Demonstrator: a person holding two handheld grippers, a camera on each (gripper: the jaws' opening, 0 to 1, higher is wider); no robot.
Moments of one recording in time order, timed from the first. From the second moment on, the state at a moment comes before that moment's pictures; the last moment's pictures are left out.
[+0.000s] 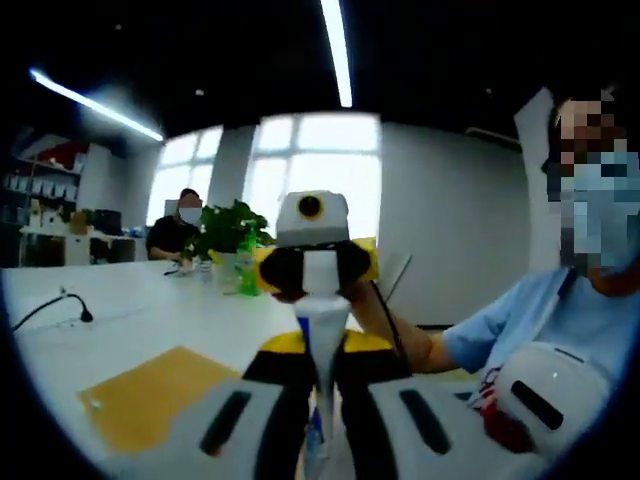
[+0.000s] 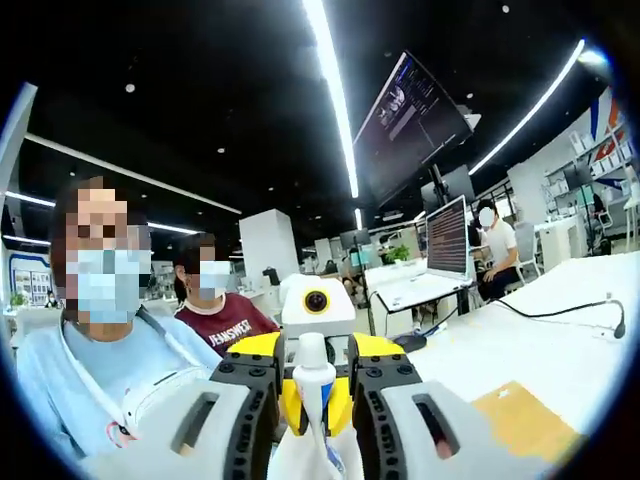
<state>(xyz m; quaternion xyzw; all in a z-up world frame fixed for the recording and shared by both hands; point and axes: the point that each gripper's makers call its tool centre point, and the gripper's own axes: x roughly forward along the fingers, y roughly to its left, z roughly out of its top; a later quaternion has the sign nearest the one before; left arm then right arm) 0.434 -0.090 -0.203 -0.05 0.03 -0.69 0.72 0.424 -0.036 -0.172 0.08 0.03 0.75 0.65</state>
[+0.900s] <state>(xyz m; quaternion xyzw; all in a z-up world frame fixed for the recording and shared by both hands) 0.424 -0.100 -0.222 -0.03 0.06 -0.68 0.73 0.428 -0.032 -0.180 0.07 0.06 0.72 0.69</state>
